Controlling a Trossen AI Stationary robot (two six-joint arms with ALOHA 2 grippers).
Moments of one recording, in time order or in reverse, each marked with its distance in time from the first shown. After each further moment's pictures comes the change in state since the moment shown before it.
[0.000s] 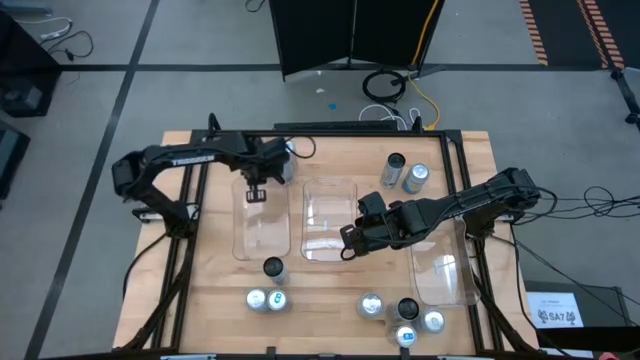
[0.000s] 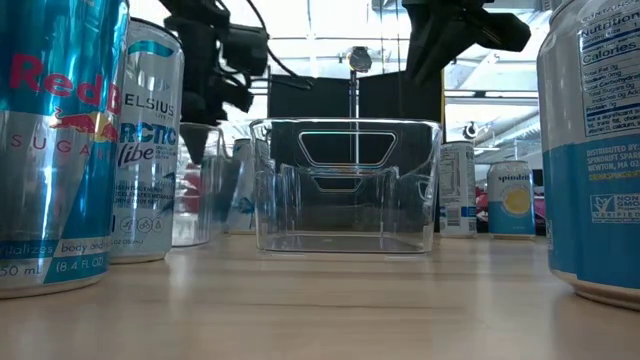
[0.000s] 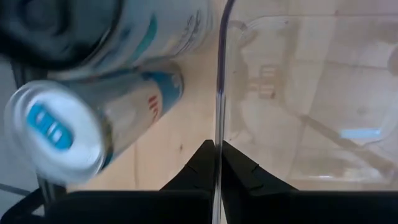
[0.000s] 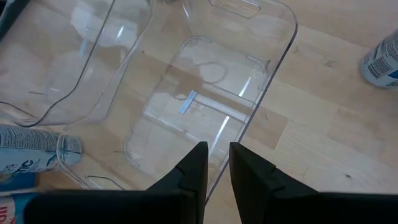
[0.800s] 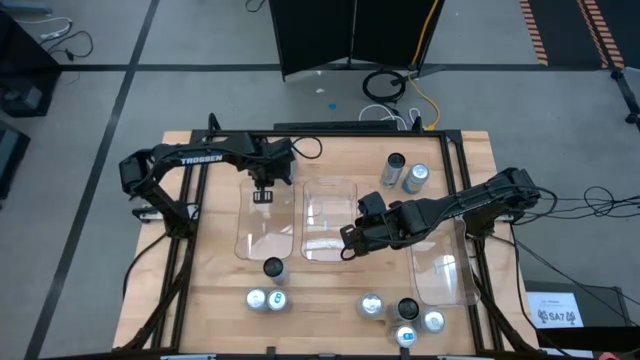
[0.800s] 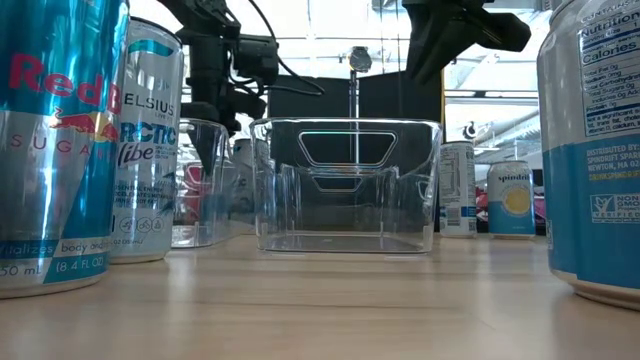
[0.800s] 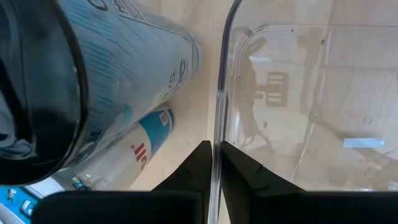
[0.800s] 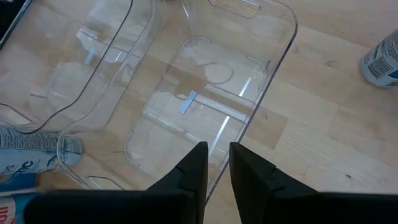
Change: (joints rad) left arm 0.000 0.050 0.004 0.086 0.056 0.047; right arm 0.000 0.000 0.000 0.000 0.000 0.000
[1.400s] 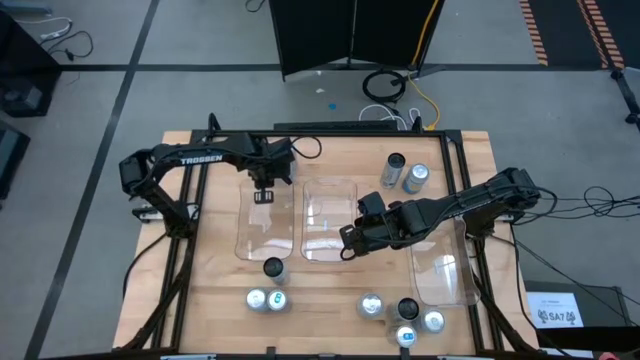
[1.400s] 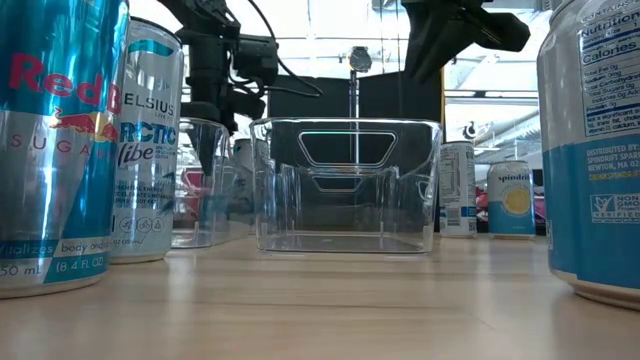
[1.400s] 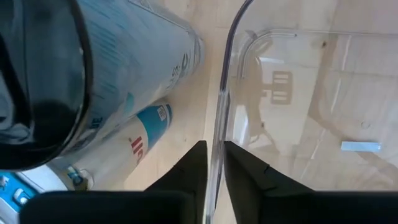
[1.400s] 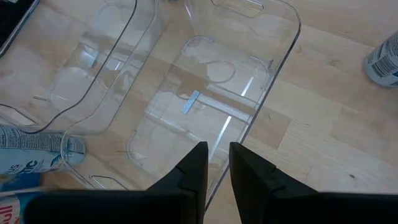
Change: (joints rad) left arm 0.000 0.000 0.000 -0.008 -0.002 -0.056; right arm 0.000 0.000 0.000 0.009 -0.003 0.000
